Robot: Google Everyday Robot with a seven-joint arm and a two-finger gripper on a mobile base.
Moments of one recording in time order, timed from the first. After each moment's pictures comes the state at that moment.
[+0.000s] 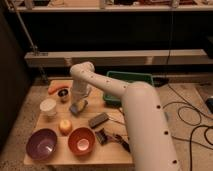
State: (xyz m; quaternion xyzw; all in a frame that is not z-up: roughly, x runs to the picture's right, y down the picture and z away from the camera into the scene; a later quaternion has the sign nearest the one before) arm -0.182 0.094 0.884 -0.32 -0.28 -0.29 0.86
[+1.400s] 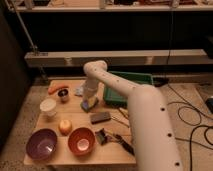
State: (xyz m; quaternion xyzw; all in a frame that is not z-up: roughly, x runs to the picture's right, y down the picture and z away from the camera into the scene) arm -0.130 0.063 0.924 -0.33 -0.25 -0.22 0.88
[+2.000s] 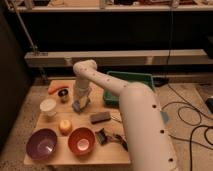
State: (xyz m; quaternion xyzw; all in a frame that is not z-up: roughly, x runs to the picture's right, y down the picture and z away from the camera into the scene) arm -0.176 0.077 0.898 -0.32 -0.27 -0.27 0.86
